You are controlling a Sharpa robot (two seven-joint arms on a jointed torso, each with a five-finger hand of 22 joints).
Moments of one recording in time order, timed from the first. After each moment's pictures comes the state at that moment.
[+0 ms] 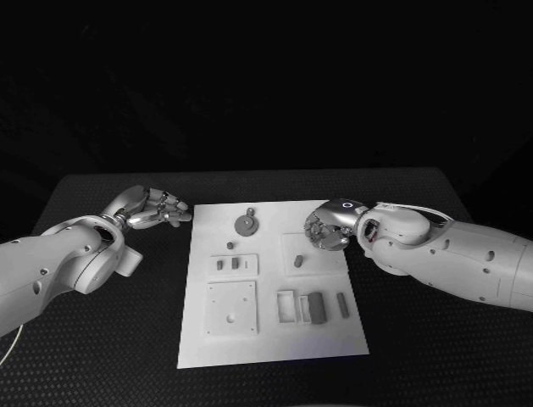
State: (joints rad) left arm 1.22 -0.83 -0.11 1.29 -0.61 -0.29 0.21; left_hand 1.08 -0.16 0.52 -0.25 0.11 0.85 0.18 0.30 0.49 1.09 0.15 0.07 0.32 0.94 0.08 0.65 0.46 0.03 0.95 -0.01 0.07 0.95; right arm 1.09 -0.81 0.01 1.36 -1.72 -0.18 -0.05; right_hand 1.12 -0.07 0.63 -0.29 0.05 0.93 0.11 0.28 0.61 1.19 0.06 0.20 0.36 1.28 -0.04 1.33 0.79 0.21 1.19 -0.02 0.80 1.31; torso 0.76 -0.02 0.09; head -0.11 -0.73
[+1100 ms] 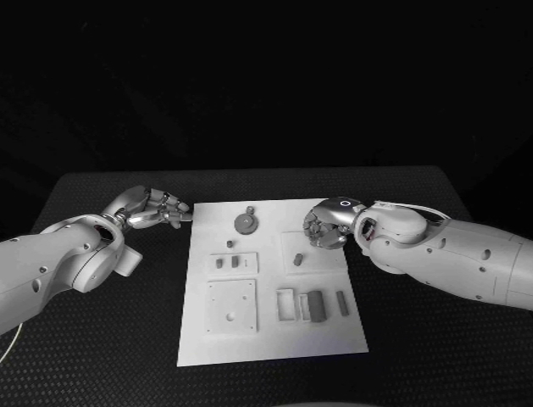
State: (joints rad) left arm 1.22 -0.83 -0.11 1.29 -0.60 -0.25 0.20; left_hand 1.06 -0.16 0.49 -0.26 0.09 0.84 0.19 0.30 0.49 1.09 0.15 0.07 0.32 0.95 0.08 0.63 0.49 0.03 0.95 -0.02 0.07 0.94; right arm 1.09 -0.80 0.00 1.36 -1.73 -0.19 -0.06; right_hand 1.11 -0.08 0.62 -0.29 0.05 0.96 0.12 0.28 0.61 1.22 0.06 0.18 0.34 1.28 -0.05 1.33 0.80 0.21 1.19 -0.02 0.79 1.31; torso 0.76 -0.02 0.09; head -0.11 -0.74
